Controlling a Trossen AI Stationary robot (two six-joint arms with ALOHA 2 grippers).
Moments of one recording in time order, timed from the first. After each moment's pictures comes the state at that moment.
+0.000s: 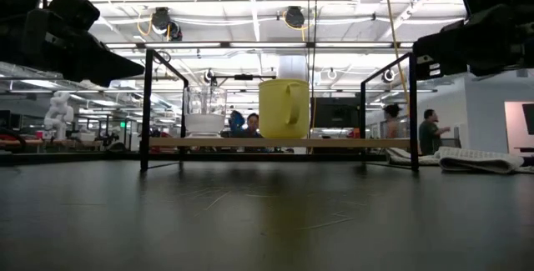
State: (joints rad) left arm -0.17 0.52 0.01 0.37 -0.29 0.00; right arm 0.34 1.18 0.02 1.12 0.05 -0.06
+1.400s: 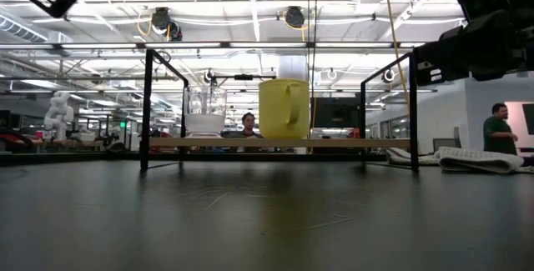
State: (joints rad) left arm -0.73 0.89 0.59 -0.21 -0.25 -0.45; right arm 0.34 1.18 0.02 1.09 0.05 -0.02
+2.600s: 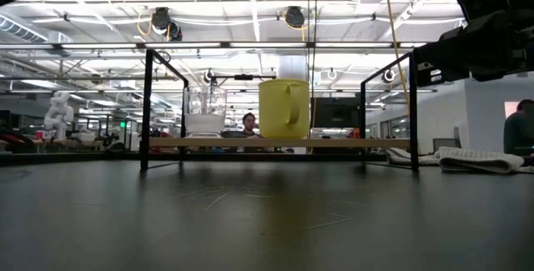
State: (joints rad) left arm -0.83 1.20 0.78 -0.31 -0.10 -0.78; right arm 0.34 1.18 0.02 1.08 0.05 -0.02
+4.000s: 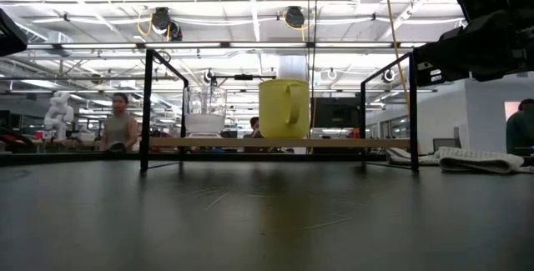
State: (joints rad) left arm -0.76 1.36 0.78 -0.34 0.07 -0.84; right arm 0.34 1.18 0.02 1.08 0.05 -0.02
